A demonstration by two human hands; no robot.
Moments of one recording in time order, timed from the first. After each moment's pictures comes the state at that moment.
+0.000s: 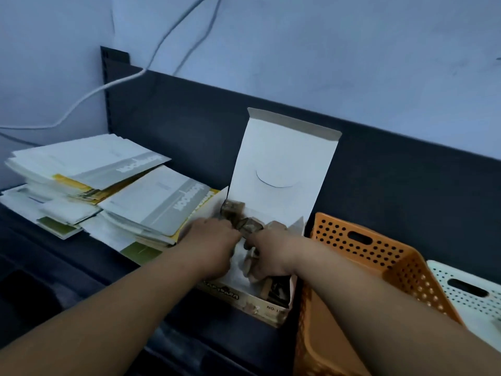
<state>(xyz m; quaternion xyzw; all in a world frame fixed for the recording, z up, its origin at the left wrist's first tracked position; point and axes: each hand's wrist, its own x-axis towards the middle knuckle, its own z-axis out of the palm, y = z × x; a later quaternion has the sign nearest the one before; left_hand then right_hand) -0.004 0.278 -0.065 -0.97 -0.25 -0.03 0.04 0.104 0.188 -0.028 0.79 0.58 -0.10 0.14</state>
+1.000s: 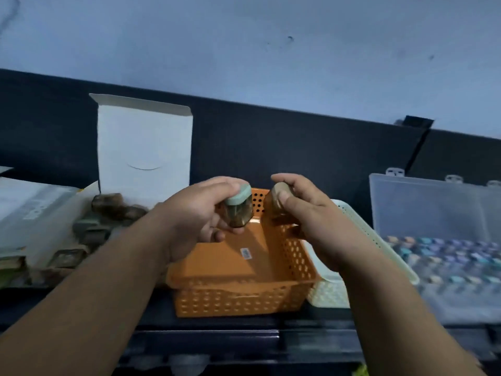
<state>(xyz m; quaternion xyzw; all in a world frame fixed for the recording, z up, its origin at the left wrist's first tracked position) 0.037 0.108 0.016 -0.71 -0.09 -0.08 -0.69 0.122 -0.065 0.013 0.76 0.33 -0.10 -0.55</state>
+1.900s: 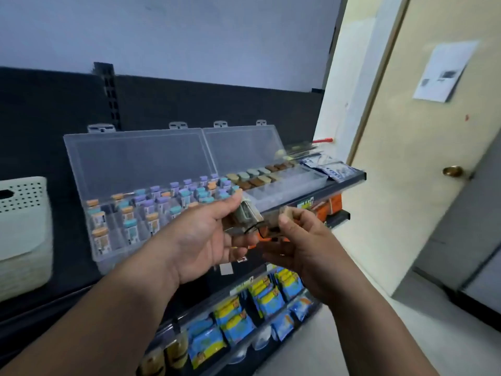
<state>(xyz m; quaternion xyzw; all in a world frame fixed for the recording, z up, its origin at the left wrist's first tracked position) 0.155 -0.412 -0.019 -0.57 0.08 0.26 -0.78 0.124 -0.588 -0.049 0.63 0.01 0.01 -0.78</state>
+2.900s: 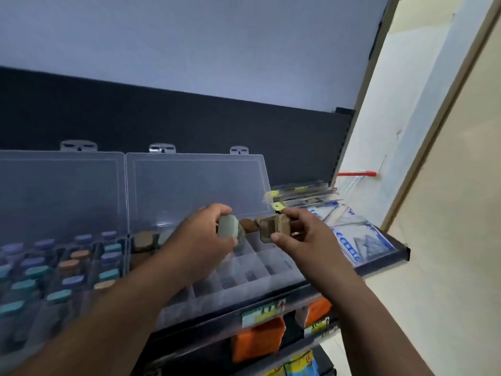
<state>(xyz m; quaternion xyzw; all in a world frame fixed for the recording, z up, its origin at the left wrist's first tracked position) 0.433 -0.625 -0.034 -0.89 0.01 -0.08 -0.45 0.454 -0.823 -0.041 0.87 0.10 0.11 -0.47</state>
